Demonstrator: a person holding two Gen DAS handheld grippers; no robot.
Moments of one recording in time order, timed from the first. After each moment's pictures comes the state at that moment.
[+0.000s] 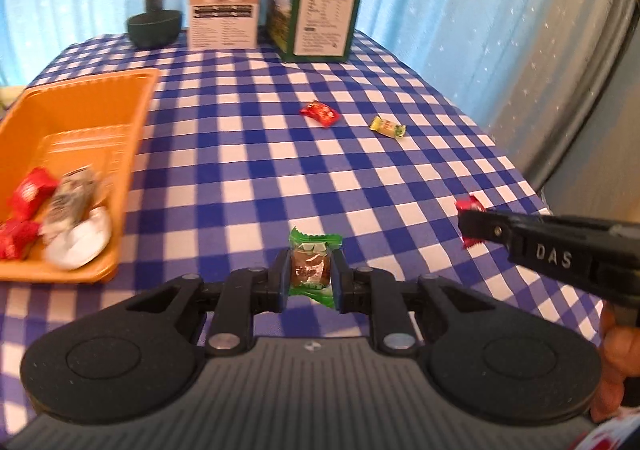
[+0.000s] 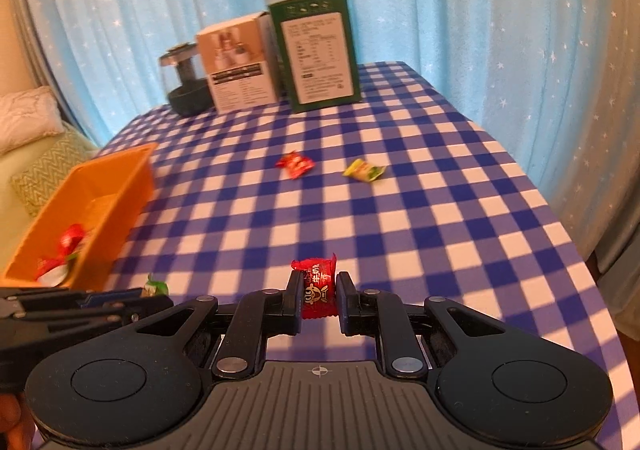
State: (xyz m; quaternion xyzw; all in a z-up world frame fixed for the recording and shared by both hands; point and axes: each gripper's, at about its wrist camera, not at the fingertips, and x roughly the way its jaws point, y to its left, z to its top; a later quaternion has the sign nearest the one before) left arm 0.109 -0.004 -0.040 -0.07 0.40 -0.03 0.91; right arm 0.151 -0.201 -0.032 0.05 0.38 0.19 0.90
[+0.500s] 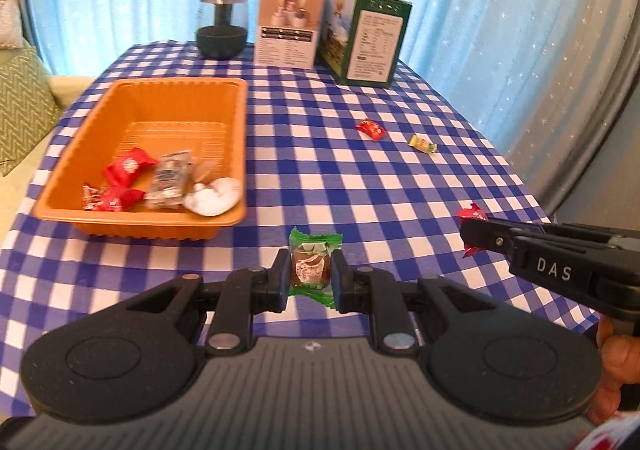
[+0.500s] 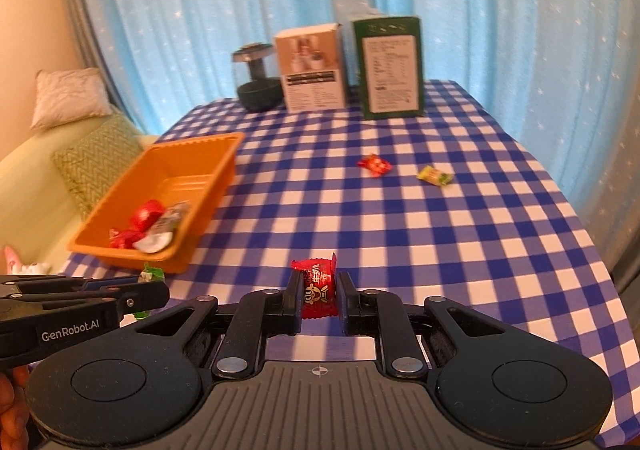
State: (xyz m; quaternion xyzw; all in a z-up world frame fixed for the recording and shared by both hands) left arm 0.028 0.046 0.002 -0.09 0.38 0.02 0.92; right arm 0.086 -0.150 0.007 0.02 0.36 0.25 0.90
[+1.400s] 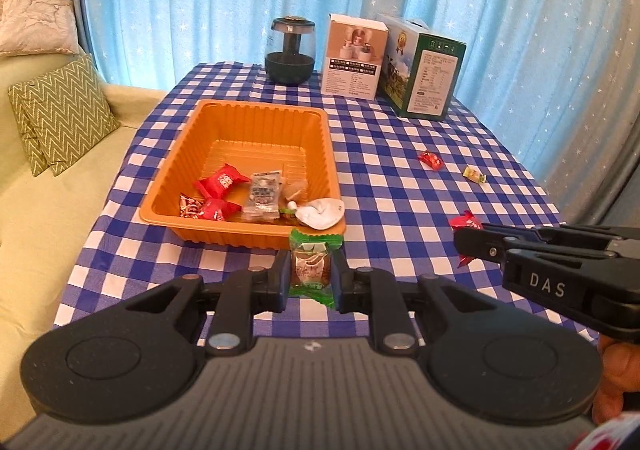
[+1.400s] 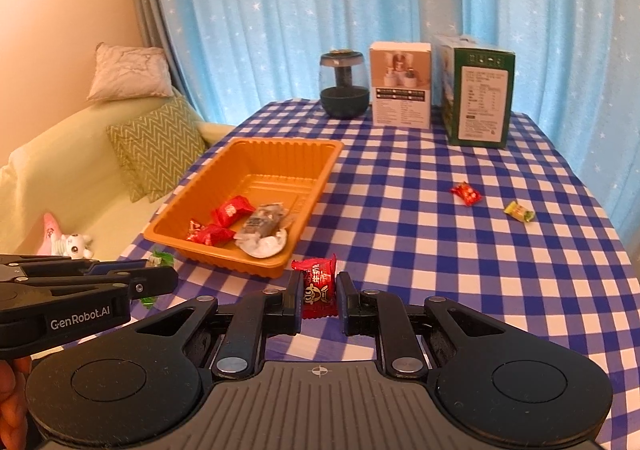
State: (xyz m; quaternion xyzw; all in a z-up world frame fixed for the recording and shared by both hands) left arm -0.017 0.100 0.032 -0.09 0.35 0.08 0.93; right arm 0.061 -0.075 0.031 -0.01 0.34 0.32 0.88
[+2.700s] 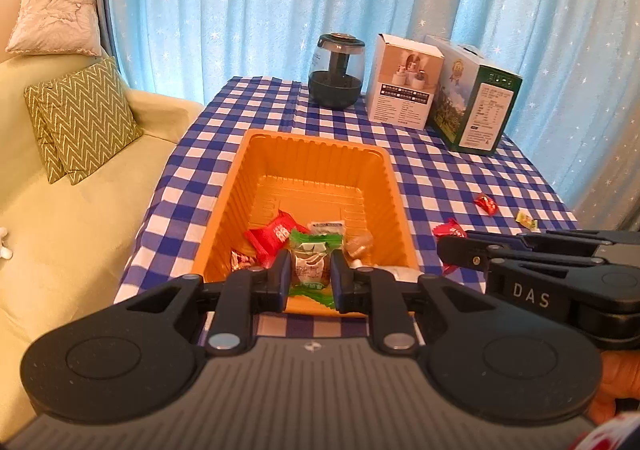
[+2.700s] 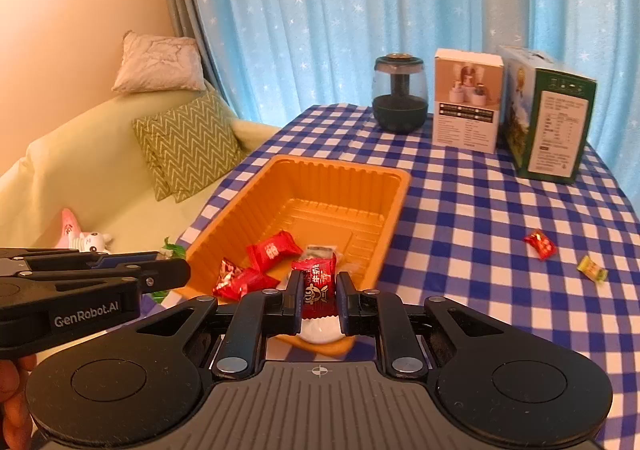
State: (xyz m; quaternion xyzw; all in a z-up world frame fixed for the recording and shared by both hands) left arm 0.039 0.181 0.034 -0.11 0.34 0.12 0.93; right arm 0.123 0.019 0.030 -0.02 0.35 0.37 0.86
